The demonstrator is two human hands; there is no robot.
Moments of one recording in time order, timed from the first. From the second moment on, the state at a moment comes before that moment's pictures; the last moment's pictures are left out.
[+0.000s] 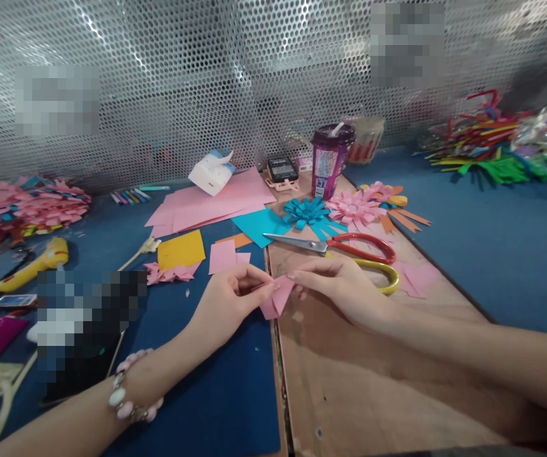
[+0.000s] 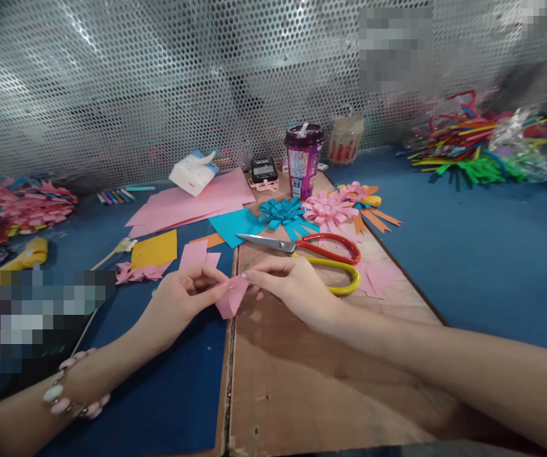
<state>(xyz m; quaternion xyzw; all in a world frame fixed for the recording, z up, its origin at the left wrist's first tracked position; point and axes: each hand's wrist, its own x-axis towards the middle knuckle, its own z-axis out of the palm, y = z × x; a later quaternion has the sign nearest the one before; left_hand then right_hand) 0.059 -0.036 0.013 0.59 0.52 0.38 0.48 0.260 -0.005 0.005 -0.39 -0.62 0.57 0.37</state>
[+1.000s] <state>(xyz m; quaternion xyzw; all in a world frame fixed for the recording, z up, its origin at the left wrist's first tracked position) 0.058 -0.035 0.012 0.54 0.55 0.40 0.50 0.256 -0.011 0.012 -0.38 -0.65 0.57 0.34</state>
